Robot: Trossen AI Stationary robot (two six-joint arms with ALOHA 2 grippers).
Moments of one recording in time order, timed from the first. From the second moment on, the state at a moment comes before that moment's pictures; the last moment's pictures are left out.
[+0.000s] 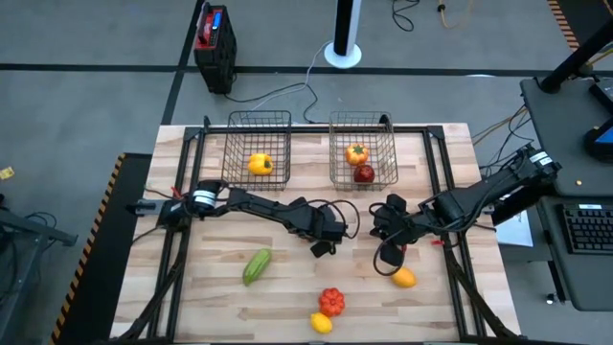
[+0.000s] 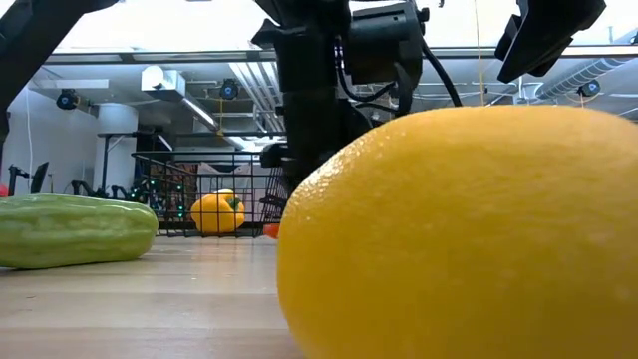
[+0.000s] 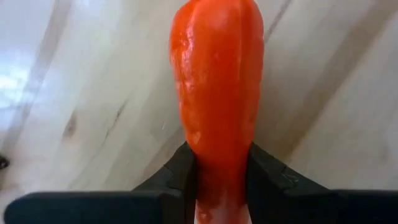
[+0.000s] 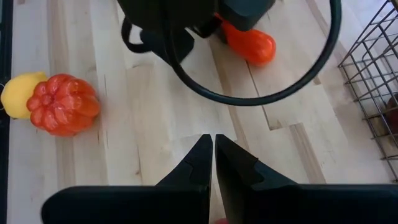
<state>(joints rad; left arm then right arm) -0.15 2.26 1.76 -0.96 -0.33 -0.65 0.41 1.19 0.95 -0.72 0.26 0.59</state>
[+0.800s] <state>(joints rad) -0.15 2.02 2.09 -1.57 -0.75 -0.49 0.41 1.19 0.94 -0.72 0.27 0.57</state>
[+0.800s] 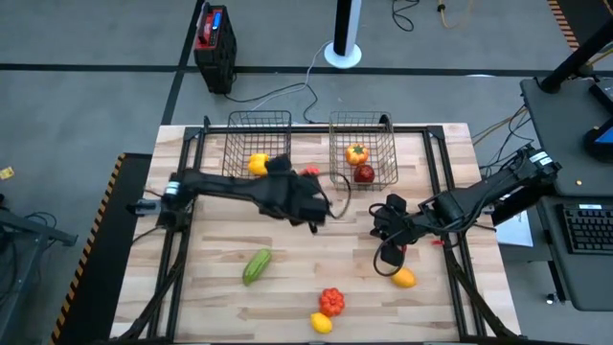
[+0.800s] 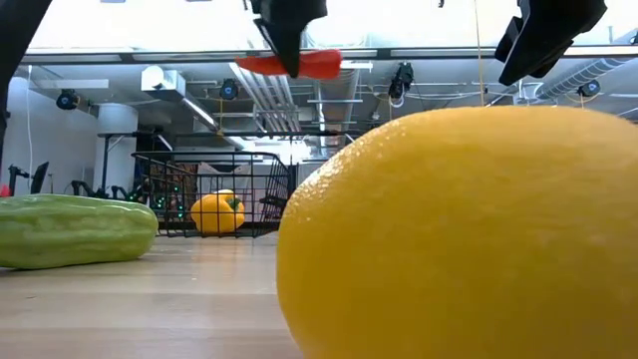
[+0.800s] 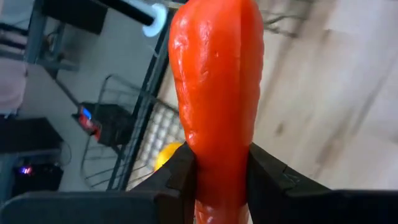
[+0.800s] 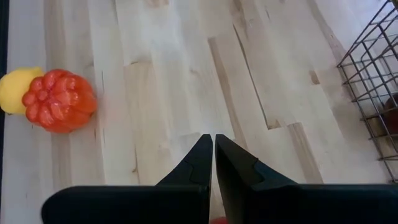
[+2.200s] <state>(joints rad) 0.62 1.59 1.28 -1.13 -0.30 -0.56 0.41 1.19 0.93 -0.66 0.32 0.50</state>
